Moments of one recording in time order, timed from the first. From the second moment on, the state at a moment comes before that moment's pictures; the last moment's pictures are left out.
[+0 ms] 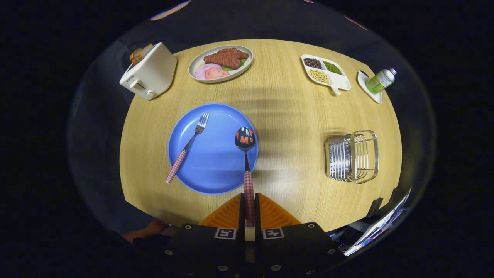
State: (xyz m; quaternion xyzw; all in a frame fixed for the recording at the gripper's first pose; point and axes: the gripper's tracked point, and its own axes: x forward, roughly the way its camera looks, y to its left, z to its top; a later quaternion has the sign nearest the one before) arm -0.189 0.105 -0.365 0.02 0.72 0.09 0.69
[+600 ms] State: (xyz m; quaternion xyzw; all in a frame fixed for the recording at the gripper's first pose) arm -0.165 0.090 -0.351 0.04 0.68 0.10 0.73
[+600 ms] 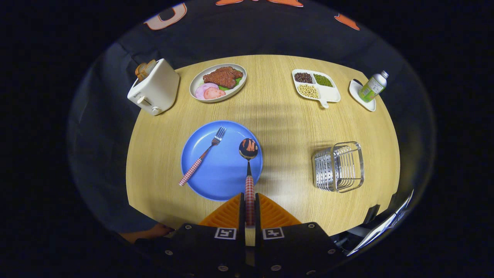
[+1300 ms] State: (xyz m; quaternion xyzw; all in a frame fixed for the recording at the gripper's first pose) arm -0.164 -0.044 -0.289 0.00 0.65 0.02 0.76
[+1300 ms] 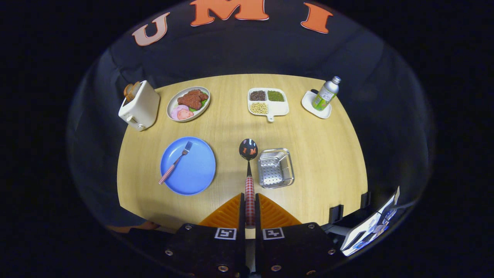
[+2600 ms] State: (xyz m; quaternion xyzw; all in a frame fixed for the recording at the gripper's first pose) arm -0.153 -0.086 -0.385 -0.06 0.74 0.08 0.66
